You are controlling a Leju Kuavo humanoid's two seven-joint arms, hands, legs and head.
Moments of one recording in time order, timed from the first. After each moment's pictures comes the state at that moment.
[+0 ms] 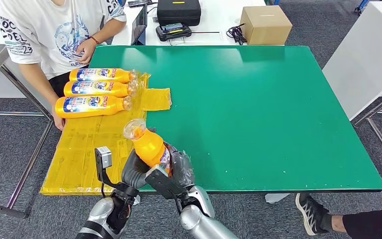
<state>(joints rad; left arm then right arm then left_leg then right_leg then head) -0.17 -0.20 -0.30 -1.11 0.33 -0.16 -0.27 -0.30 0.33 0.72 -0.77 0.36 -0.49 -0.44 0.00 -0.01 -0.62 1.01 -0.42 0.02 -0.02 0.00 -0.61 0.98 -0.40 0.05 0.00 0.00</state>
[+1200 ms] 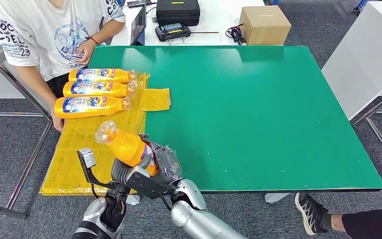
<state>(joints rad) -0.16 -0.21 -0.22 -1.12 0.45 -0.15 -0.34 -0.41 0.34 0.89 -0.70 0.34 -0.48 -0.39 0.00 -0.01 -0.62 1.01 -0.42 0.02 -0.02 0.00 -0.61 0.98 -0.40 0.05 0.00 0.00</state>
